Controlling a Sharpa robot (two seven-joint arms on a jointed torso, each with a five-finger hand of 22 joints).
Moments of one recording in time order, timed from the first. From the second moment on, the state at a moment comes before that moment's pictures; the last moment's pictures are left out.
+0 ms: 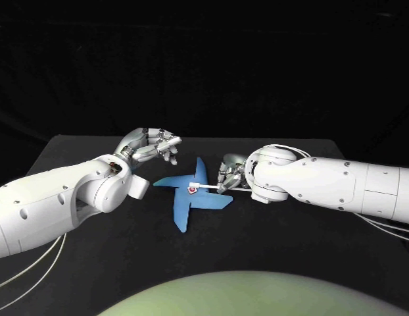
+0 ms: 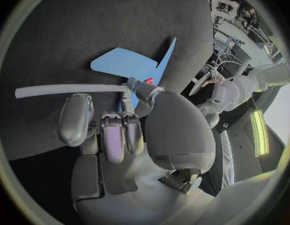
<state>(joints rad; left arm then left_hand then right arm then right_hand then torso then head) 1.07 -0.79 -0.05 1.44 -0.31 -0.24 0.34 1.54 0.12 -0.38 0.29 0.06 0.88 0.11 0.50 0.49 1.08 0.05 0.69 0.34 1.05 0.00 1.00 0.69 0.18 1.15 0.11 0.32 0.81 1.14 -0.61 -0.15 1.42 -1.14 -0.09 -0.48 1.20 -0.11 0.61 -0.04 0.05 1.13 0.07 0.24 0.41 1.47 -0.02 1.57 1.31 1.46 -0.07 1.57 1.31 0.08 1.47 0.04 1.10 1.31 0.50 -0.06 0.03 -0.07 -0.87</state>
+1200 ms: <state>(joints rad) 1.05 -0.73 -0.05 1.43 -0.36 -0.24 0.35 1.59 0.19 -0.43 0.29 0.06 0.88 0.08 0.63 0.62 1.10 0.02 0.79 0.42 1.20 -0.03 1.17 0.90 0.18 1.18 0.09 0.39 0.87 1.10 -0.58 -0.15 1.39 -1.30 -0.13 -0.52 1.20 -0.11 0.62 -0.04 0.05 1.13 0.06 0.24 0.41 1.47 -0.02 1.57 1.31 1.46 -0.07 1.57 1.31 0.08 1.47 0.04 1.10 1.31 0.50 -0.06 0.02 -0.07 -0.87</state>
